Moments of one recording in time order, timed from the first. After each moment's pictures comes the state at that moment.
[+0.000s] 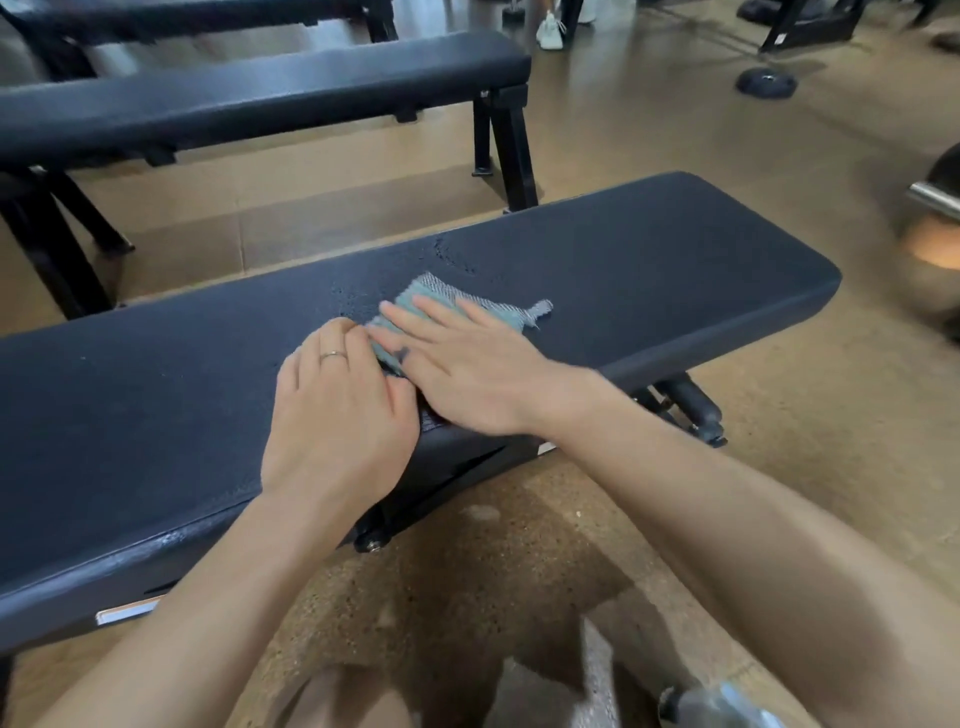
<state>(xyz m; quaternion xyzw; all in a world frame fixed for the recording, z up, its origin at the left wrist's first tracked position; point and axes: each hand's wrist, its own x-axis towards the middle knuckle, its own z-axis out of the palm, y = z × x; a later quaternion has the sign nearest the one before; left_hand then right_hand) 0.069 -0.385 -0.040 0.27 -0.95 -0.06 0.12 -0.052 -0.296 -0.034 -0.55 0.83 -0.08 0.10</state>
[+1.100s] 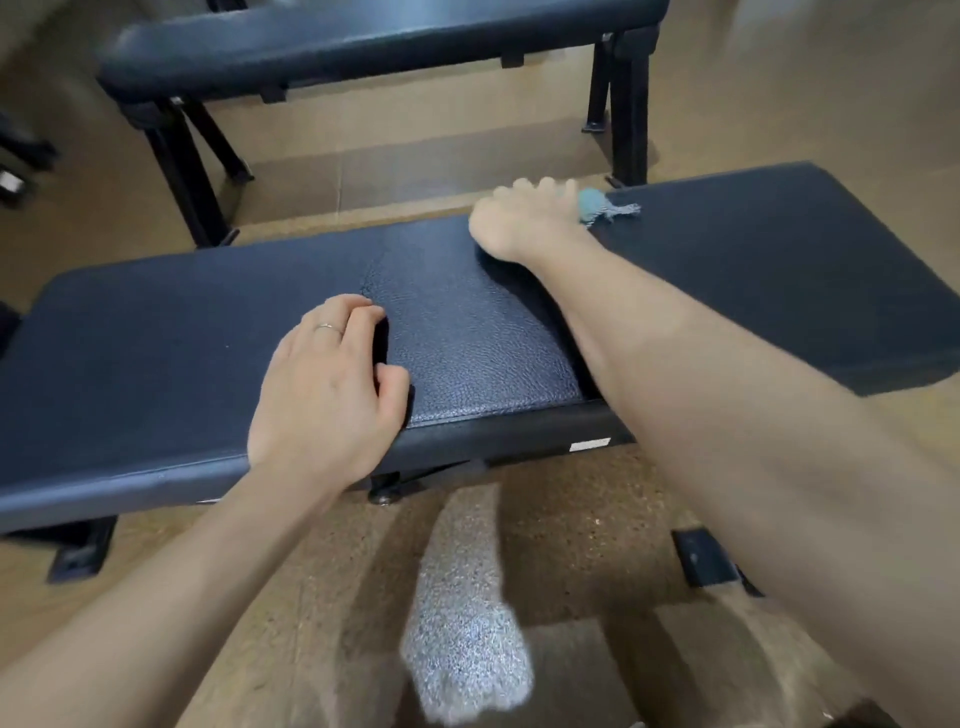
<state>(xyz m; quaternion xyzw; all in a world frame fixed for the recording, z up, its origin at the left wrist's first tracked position) 0.060 -0.373 -0.033 0.33 -0.94 -0.03 0.12 -0.193 -0.371 -0.020 -0.39 0.92 0.00 0.09</state>
